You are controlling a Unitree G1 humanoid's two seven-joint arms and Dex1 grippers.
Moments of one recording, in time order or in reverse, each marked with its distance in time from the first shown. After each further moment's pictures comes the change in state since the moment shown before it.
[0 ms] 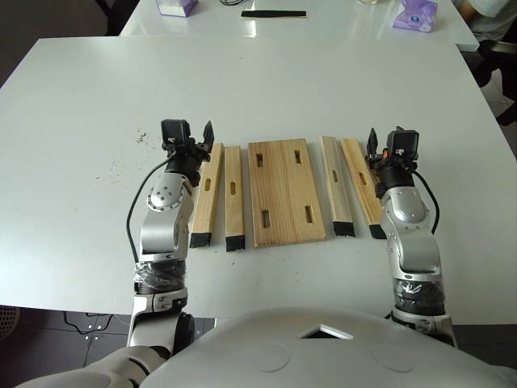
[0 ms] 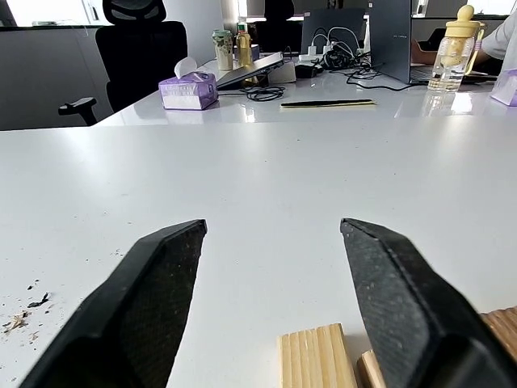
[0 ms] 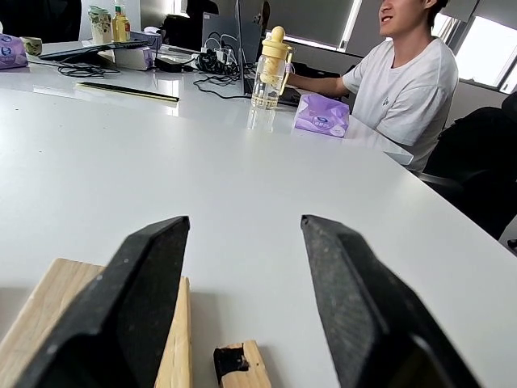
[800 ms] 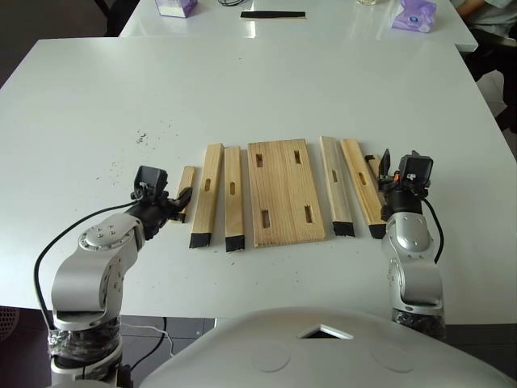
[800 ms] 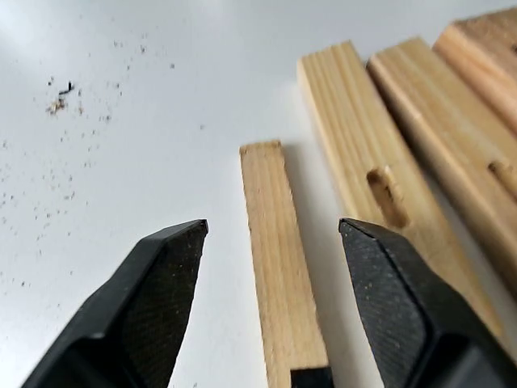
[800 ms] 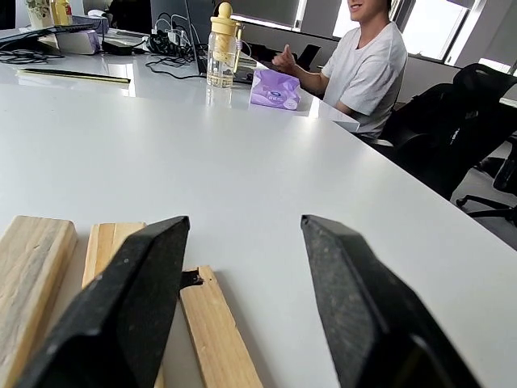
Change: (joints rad) left arm 0.357 0.339 0.109 -0.562 -0.166 0.780 -0.166; right arm 0.203 0.074 -0.001 -0.155 -0.033 0.000 -0.084
